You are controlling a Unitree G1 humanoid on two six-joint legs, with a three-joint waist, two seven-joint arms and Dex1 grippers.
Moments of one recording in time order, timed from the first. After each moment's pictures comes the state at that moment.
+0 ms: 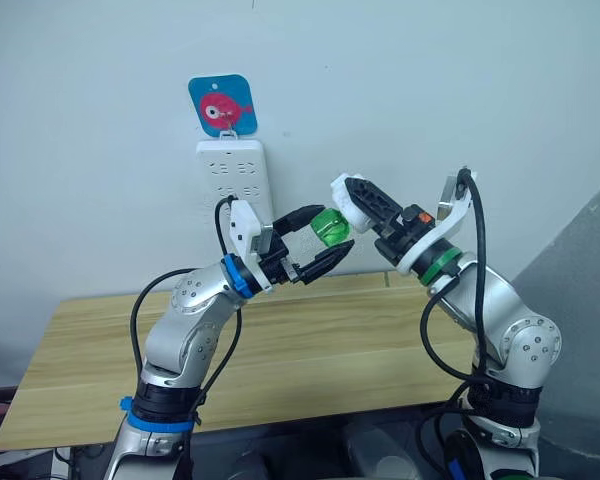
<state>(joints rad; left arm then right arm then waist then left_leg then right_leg) -0.35 0.30 -0.05 -0.28 -0.52 0.30 -0.76 -0.44 -0.04 -0.17 -0.50 1.60 0.84 -0.52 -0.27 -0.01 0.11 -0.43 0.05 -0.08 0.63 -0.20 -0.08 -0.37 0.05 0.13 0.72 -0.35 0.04</state>
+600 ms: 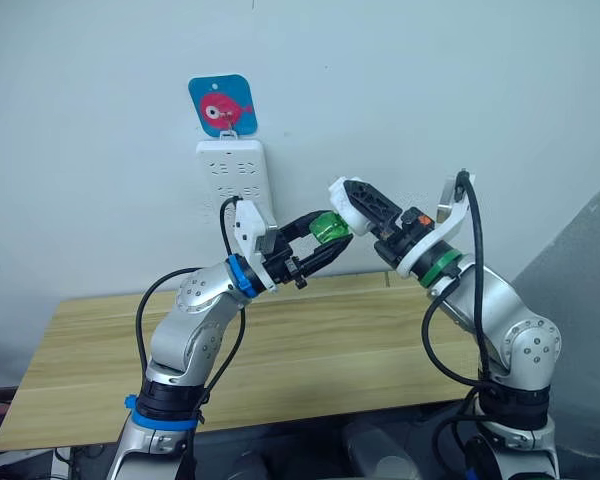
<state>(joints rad) -0.36 0.30 -0.06 -0.26 -0.51 0.29 -0.76 -0.40 -0.15 -0.07 -0.50 1.65 0.70 -0.52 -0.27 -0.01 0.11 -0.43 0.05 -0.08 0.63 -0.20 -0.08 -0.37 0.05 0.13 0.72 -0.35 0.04</state>
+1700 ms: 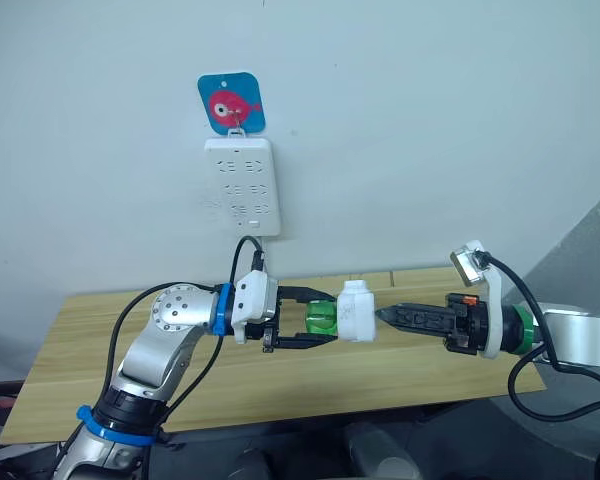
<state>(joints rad) -0.27 0.55 -0.18 -0.20 -0.39 0.03 -1.26 -0.22 -0.89 -0.01 -0.35 1.95 1.10 0.13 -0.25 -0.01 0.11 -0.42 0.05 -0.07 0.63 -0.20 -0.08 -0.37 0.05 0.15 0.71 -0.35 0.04</state>
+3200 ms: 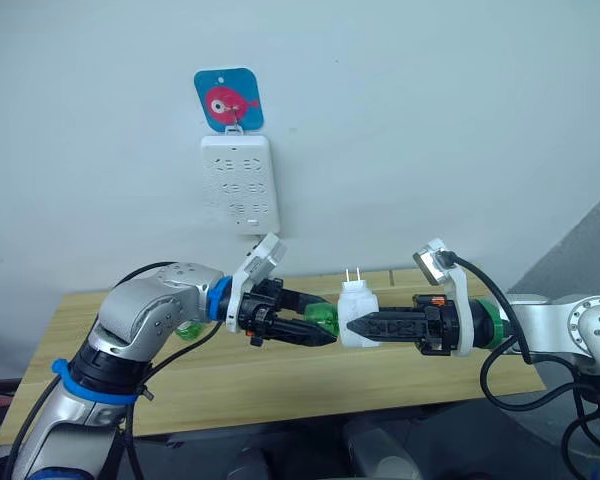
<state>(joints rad) -0.49 0.69 -0.19 -0.23 -0.80 0.84 -1.26 -0.37 -0.83 0.11 -0.33 1.92 1.14 0.17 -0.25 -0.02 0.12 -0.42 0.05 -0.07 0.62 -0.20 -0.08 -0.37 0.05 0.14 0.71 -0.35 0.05</state>
